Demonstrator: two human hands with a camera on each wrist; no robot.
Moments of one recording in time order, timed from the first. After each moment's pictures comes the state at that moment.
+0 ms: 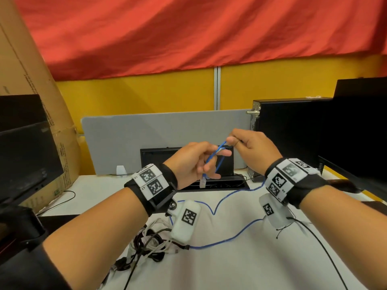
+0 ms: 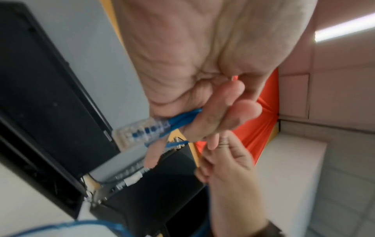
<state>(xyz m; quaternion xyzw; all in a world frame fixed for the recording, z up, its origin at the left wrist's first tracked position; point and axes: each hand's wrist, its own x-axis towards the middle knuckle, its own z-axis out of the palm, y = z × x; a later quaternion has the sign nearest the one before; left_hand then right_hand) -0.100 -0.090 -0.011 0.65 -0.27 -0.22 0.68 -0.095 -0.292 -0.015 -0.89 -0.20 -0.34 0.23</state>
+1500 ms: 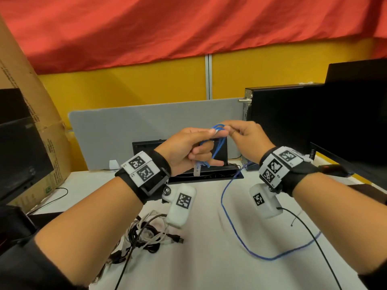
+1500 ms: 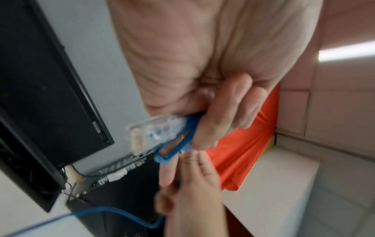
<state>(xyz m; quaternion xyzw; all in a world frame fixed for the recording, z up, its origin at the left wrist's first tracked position) -0.099 -0.095 -0.003 0.61 -0.31 -0.26 0.68 -0.089 -0.295 -0.024 -0.86 -0.17 -0.30 0.38</state>
